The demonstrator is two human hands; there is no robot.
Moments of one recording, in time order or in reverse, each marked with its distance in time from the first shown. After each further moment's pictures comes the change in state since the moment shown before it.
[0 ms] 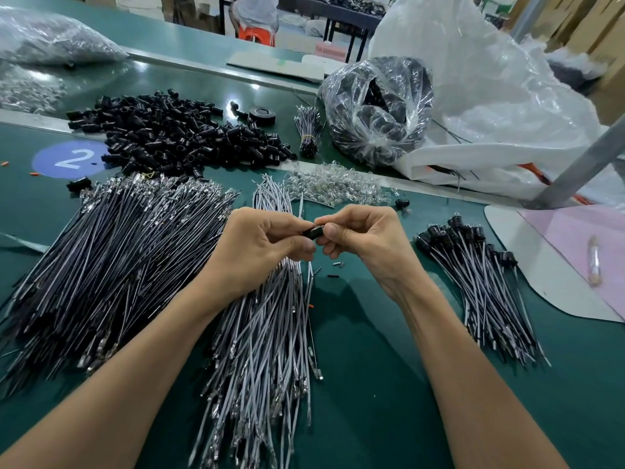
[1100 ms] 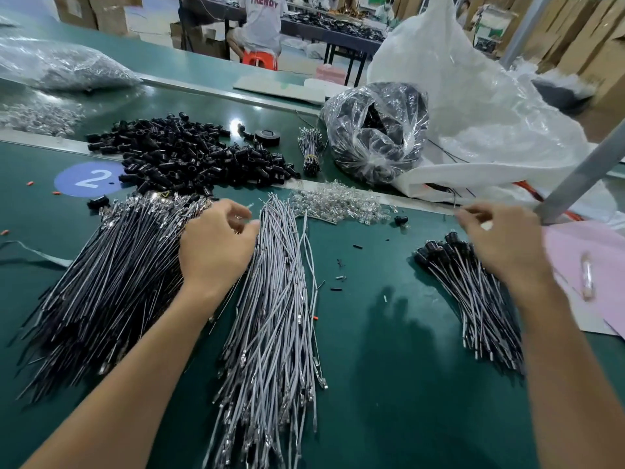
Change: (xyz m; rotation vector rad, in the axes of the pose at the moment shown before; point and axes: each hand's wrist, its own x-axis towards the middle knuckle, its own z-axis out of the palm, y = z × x) left_hand 0.007 -0.004 -0.028 0.611 0.515 -0.274; right_hand -0.023 -0.050 -0.114 -1.198 0.572 0.127
